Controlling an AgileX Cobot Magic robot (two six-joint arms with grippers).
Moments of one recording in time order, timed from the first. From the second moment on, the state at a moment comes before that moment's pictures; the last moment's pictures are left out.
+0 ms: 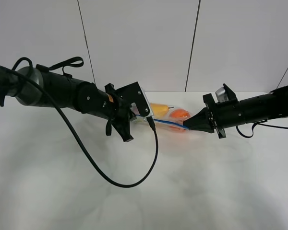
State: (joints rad) left arm -0.52 1.93 -1.16 -0.11 0.08 0.87; right arm -0.07 1.94 -0.99 1.33 1.08 -1.03
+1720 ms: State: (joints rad) left arm -0.27 1.93 -1.16 -0.12 0.14 0.95; right arm -0.07 1.94 -0.99 1.32 1.07 -1.03
